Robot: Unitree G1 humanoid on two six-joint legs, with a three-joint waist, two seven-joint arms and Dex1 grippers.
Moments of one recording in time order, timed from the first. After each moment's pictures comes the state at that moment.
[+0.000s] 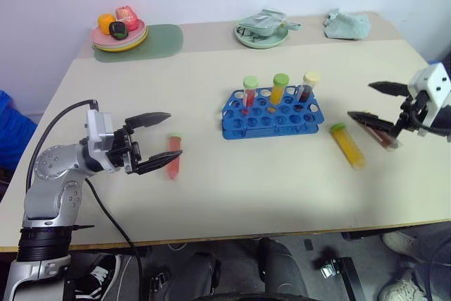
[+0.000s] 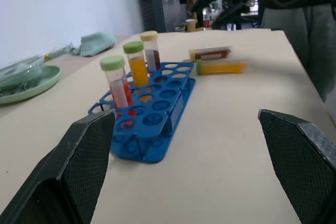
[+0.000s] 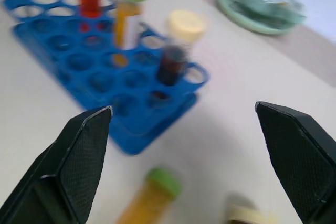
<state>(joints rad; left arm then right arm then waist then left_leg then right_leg) -0.23 0.64 0.20 -0.04 -0.61 0.05 -1.26 -0.56 -0.99 -0.24 0.35 0.32 0.24 1.09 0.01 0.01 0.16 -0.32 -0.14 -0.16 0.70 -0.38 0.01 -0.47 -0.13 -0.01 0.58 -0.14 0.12</state>
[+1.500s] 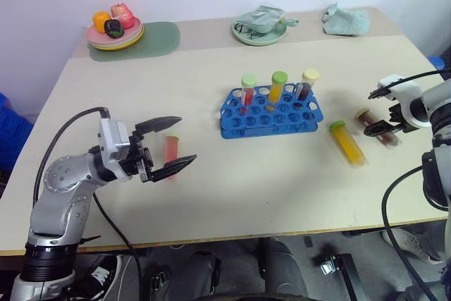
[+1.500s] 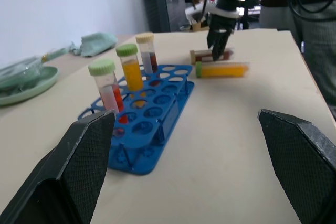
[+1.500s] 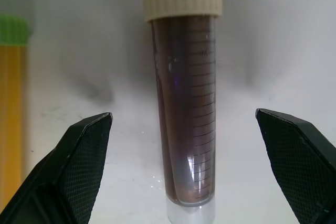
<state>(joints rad) -0.13 0.61 0.17 -0.29 -0.60 0.13 -1.08 -1.27 -0.85 0.34 1.32 -0.30 0.65 1.08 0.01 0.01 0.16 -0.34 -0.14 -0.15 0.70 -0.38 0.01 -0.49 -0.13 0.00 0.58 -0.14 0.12</state>
